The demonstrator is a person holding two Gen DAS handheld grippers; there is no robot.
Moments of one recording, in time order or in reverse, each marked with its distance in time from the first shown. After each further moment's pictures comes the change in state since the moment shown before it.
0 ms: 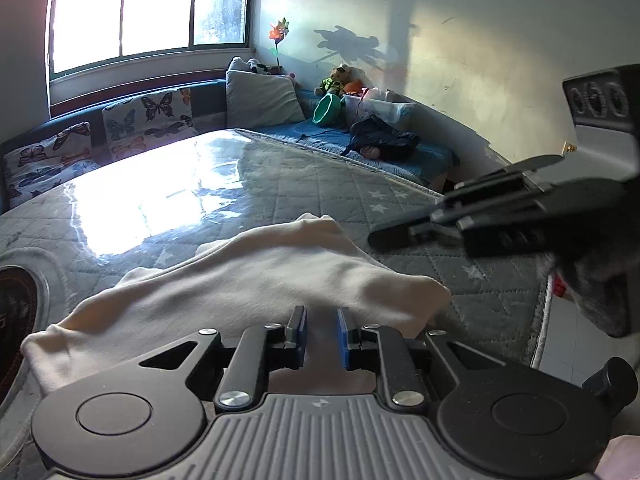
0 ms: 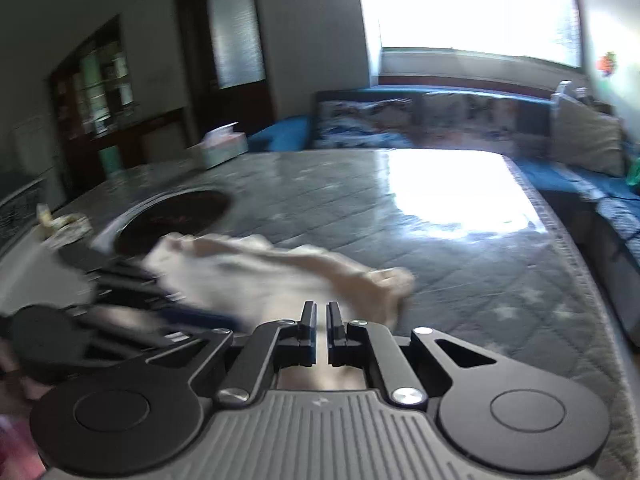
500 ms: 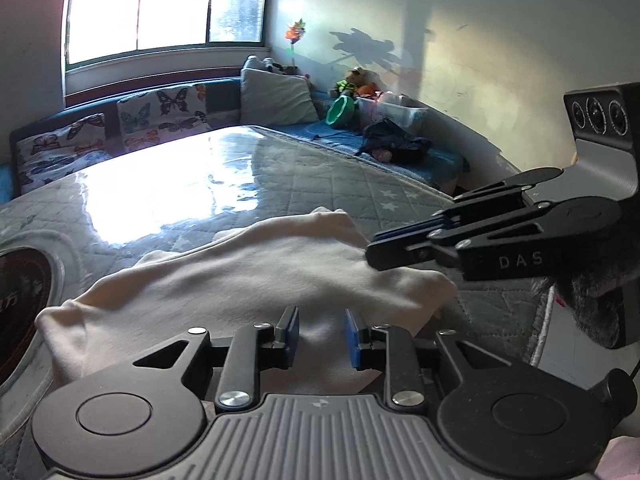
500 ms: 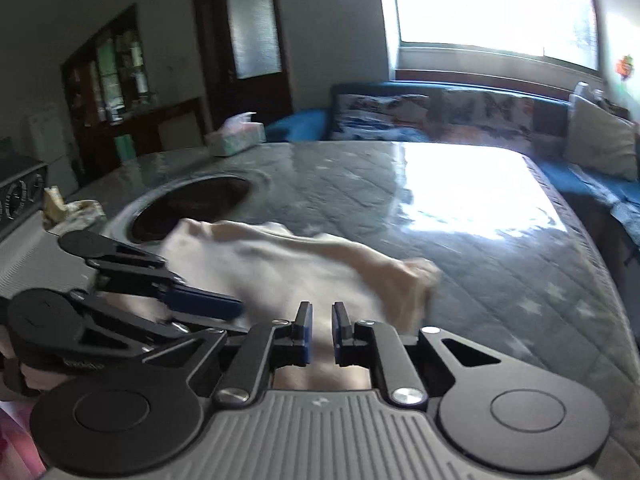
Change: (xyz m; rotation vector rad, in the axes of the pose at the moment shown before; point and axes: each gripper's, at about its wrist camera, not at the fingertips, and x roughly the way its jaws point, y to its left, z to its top) left arm -0.016 0.009 -0.009 -0.055 -0.007 0.036; right arm 0.015 0.012 -0.002 -0.027 0.015 0.040
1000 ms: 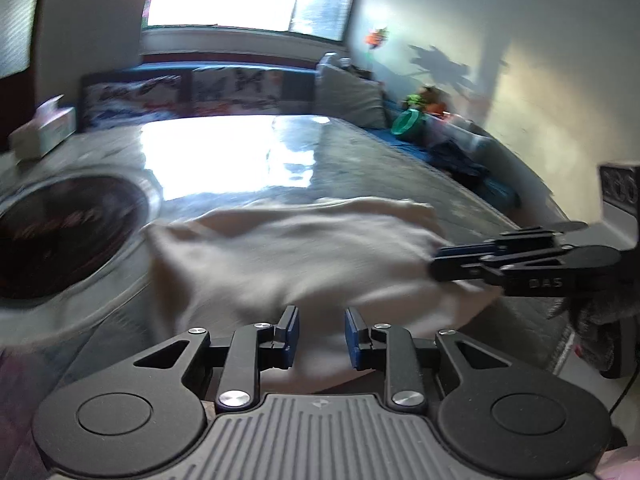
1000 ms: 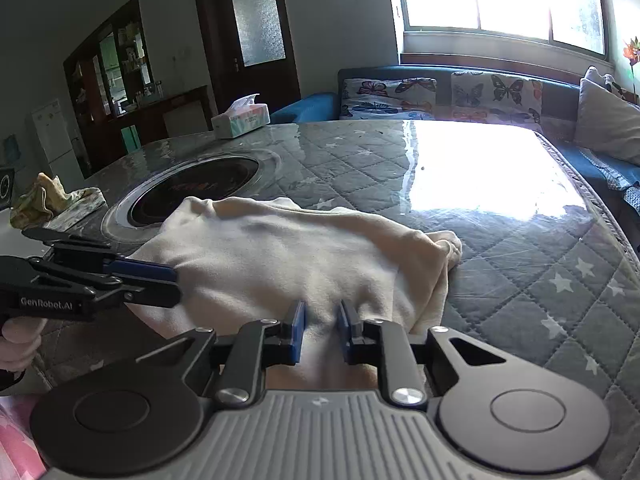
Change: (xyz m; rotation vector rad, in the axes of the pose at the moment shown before) left arm -0.044 0.053 -0.035 -0.245 -0.009 0.128; right arm 0.018 0.001 -0.013 0.025 0.033 0.011
